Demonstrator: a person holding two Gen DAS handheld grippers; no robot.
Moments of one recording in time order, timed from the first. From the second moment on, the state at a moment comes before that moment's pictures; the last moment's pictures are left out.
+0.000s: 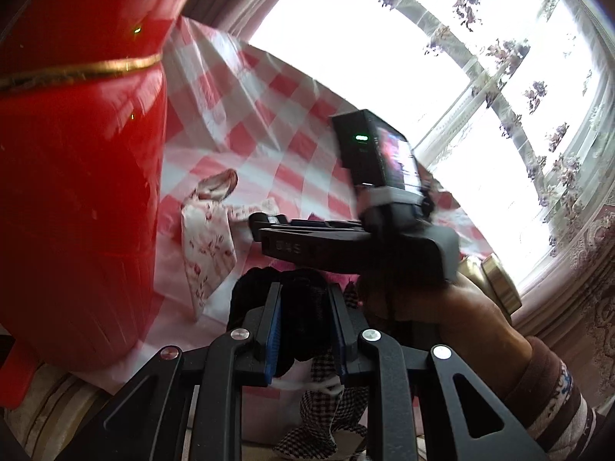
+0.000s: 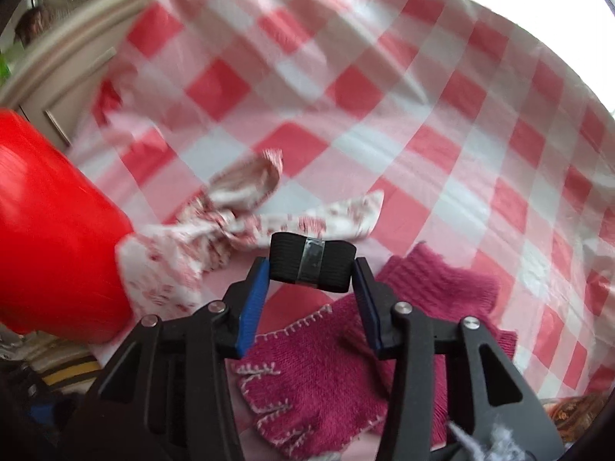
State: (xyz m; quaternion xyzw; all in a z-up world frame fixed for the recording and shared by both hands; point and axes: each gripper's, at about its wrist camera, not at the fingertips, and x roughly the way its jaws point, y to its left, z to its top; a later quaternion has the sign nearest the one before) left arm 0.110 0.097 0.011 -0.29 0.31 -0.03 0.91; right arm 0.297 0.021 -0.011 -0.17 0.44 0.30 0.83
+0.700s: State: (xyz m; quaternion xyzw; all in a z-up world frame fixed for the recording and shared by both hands) left arm 0.069 0.079 0.066 -0.20 0.18 -0.01 0.96; right arm 0.171 -0.130 0.091 -0.03 0.38 0.24 0.89
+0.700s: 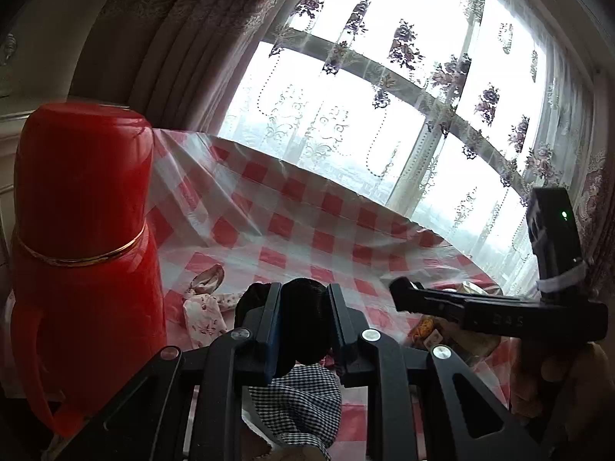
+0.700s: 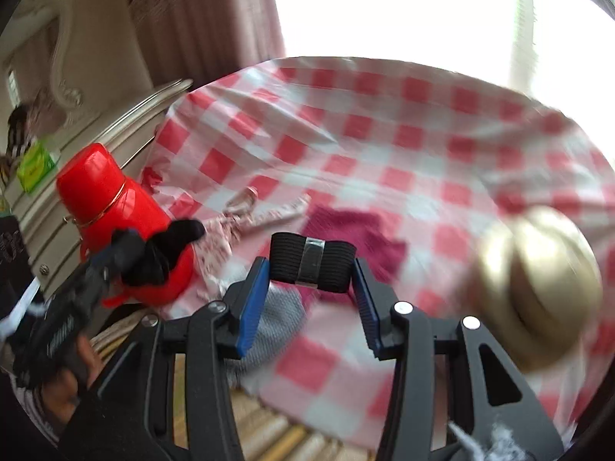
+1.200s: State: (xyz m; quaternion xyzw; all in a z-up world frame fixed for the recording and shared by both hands) left arm 0.041 0.003 0.086 -0.17 0.21 -0.12 0.96; right arm 0.040 -0.397 0.066 0.09 0.42 0.00 0.90
